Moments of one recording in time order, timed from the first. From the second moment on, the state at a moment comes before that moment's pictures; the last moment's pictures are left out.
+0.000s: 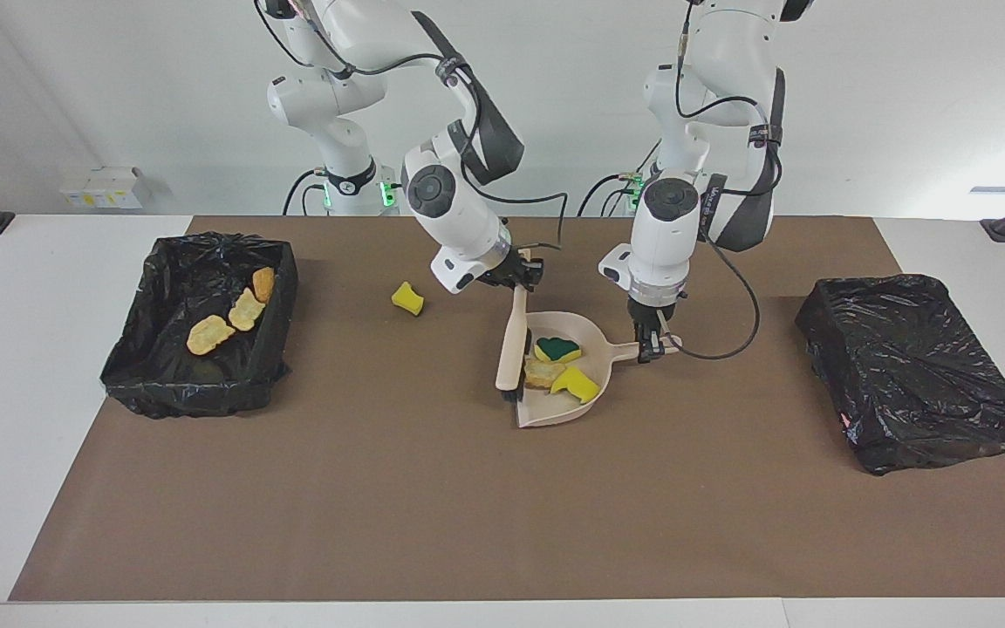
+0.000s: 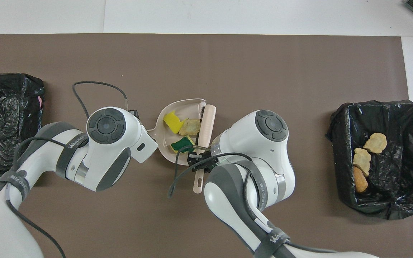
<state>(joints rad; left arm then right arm) -0.36 0.18 -0.08 -2.07 0.17 2.30 1.05 0.50 0.22 0.08 -1.91 0.54 2.11 0.52</state>
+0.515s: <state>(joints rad) -0.34 0.18 -0.08 -2.07 0.12 2.31 1.17 0.42 0.17 0.05 -1.81 0.47 1.73 0.59</state>
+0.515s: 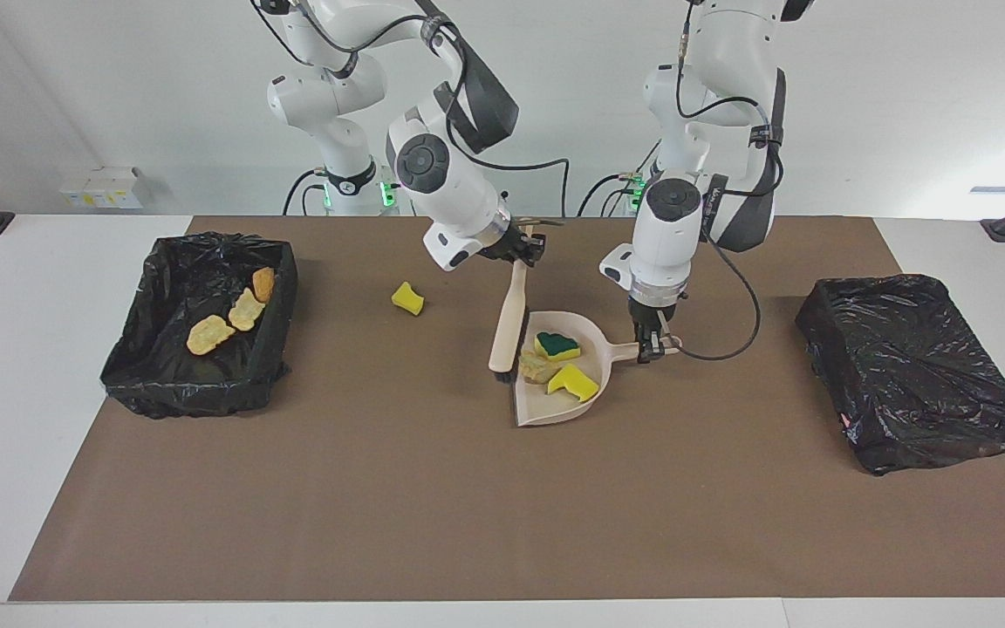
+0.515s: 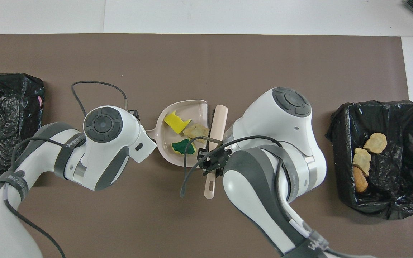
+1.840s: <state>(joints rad) -0.31 0.18 -0.09 -2.04 0.09 2.21 1.28 0.32 -0.32 0.07 -2.52 0.30 1.74 0.89</state>
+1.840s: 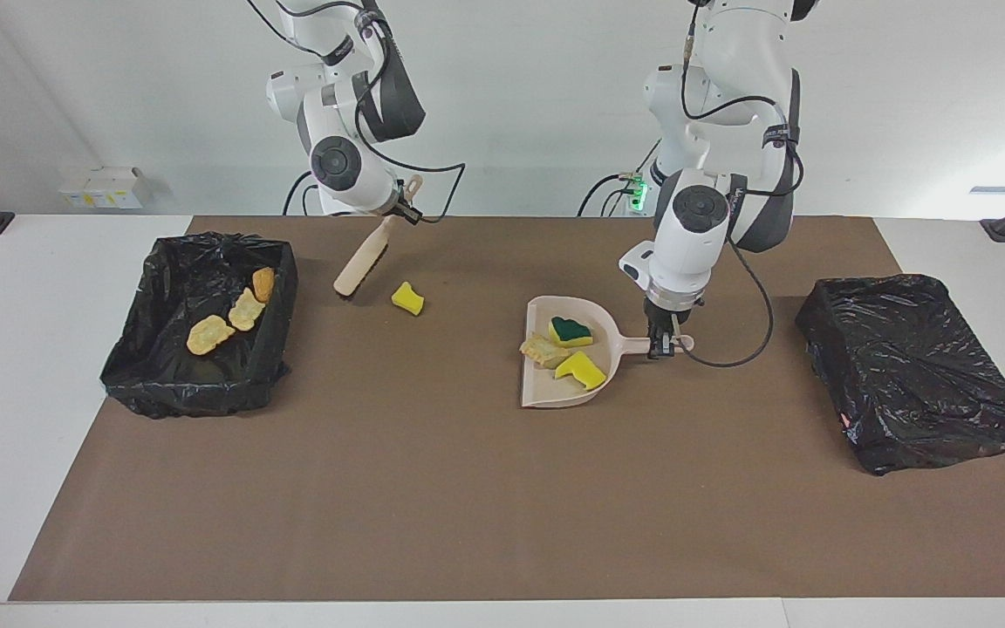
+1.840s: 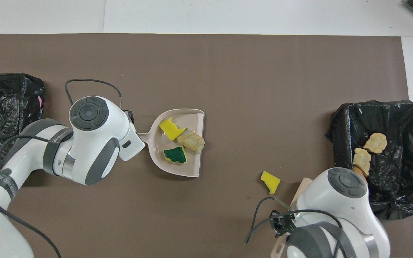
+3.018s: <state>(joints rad) -0.37 0.17 -0.09 -2.01 0.23 2.08 1.12 0.46 0.08 0.08 -2.19 0.39 2.08 0.73</state>
